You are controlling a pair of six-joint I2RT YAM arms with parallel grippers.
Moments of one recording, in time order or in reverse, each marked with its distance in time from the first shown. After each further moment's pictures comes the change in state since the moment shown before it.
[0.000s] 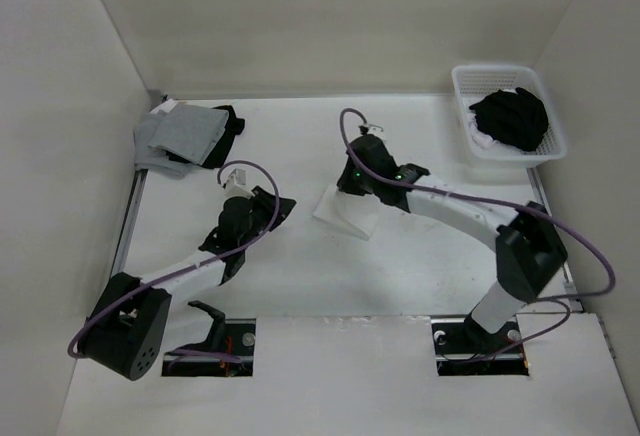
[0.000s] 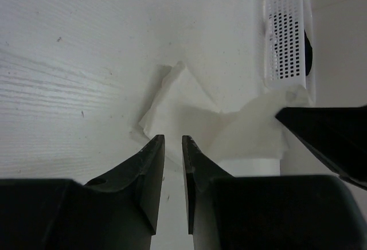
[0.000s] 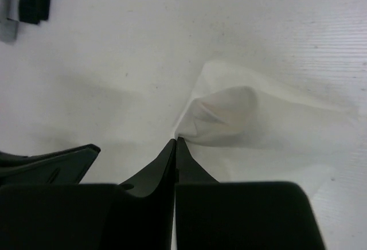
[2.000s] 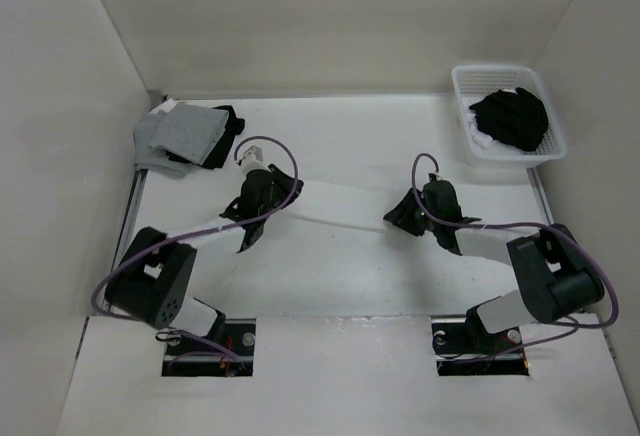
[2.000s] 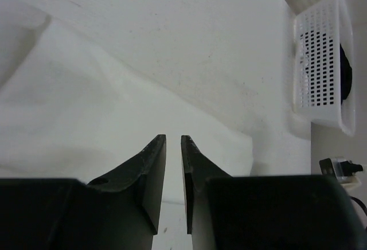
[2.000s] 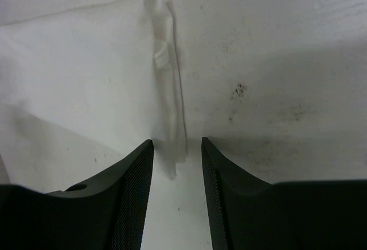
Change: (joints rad) left arm -0.027 0.208 0.229 -0.092 -0.127 0.064; right arm -0.360 -0.136 -0.687 0.500 -0.335 0.076
